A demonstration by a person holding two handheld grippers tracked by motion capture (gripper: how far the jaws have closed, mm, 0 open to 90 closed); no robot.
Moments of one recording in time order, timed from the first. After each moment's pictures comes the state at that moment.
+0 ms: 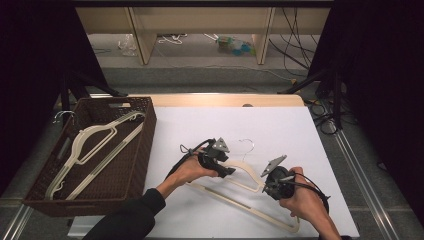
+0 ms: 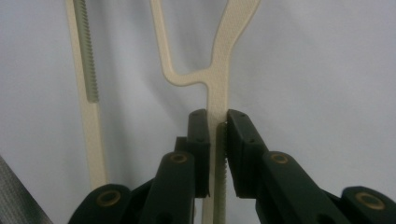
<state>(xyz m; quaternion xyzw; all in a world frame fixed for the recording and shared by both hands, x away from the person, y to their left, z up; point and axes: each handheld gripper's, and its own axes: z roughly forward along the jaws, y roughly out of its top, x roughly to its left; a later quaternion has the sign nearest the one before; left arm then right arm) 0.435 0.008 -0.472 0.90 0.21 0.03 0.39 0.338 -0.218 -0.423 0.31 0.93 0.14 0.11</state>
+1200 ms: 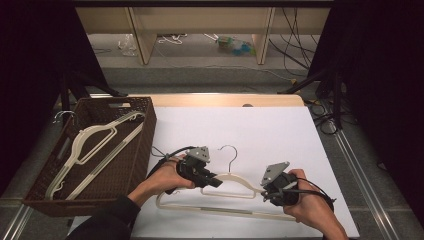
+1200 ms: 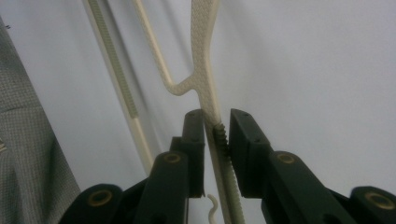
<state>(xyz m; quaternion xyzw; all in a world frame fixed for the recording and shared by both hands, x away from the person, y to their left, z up) 0.382 0.062 -0.429 0.89 0.14 -0.06 0.43 0.315 -0.212 -0.400 0.22 0.95 0.18 0.13</state>
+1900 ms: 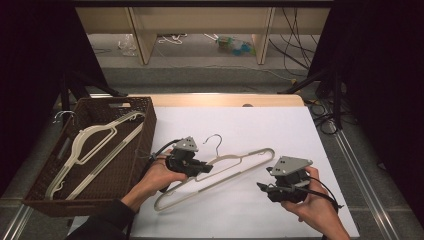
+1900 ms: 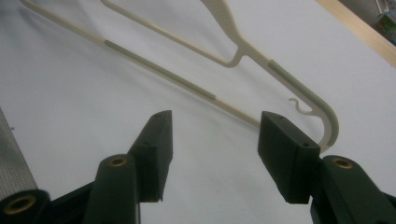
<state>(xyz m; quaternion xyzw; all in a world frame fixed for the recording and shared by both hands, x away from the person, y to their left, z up) 0.389 0.089 -0.414 0.85 0.25 0.01 0.46 0.308 -0.223 -0.376 0.27 0.89 0.31 0.19</state>
